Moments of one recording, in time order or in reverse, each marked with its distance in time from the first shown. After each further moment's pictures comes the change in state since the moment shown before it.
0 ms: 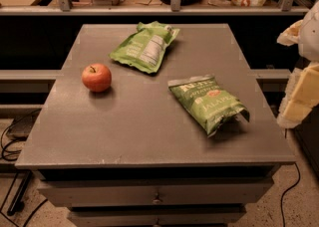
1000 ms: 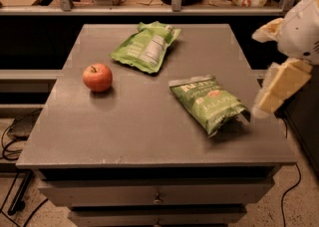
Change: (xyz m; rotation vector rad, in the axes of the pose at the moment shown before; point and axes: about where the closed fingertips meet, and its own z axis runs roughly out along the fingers) arm -0.040 -0.012 0.019 -0.026 -0.211 -0.054
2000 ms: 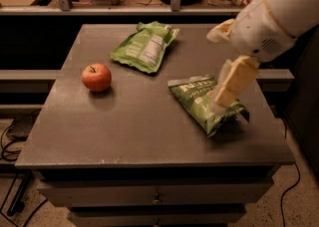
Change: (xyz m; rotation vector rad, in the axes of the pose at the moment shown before) arm -0.077 0.003 0.042 -0.099 -0.183 -0.107
